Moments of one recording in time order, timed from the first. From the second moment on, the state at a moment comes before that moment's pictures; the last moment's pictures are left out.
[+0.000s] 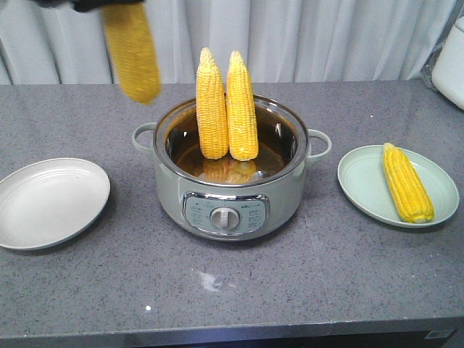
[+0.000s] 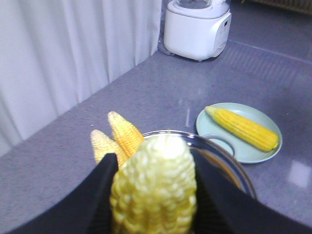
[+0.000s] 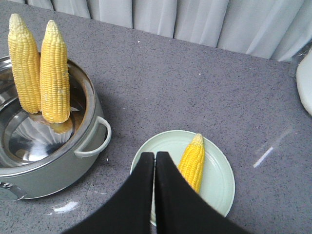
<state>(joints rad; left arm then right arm) -0.14 1.56 -1.88 -0.81 1.03 0.78 -0.12 1.32 -1.81 0.30 1.26 -0.32</state>
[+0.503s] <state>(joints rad) -0.14 1.34 -1.85 0.03 1.26 0.35 -0.12 1.32 -1.81 0.31 1.27 -0.32</state>
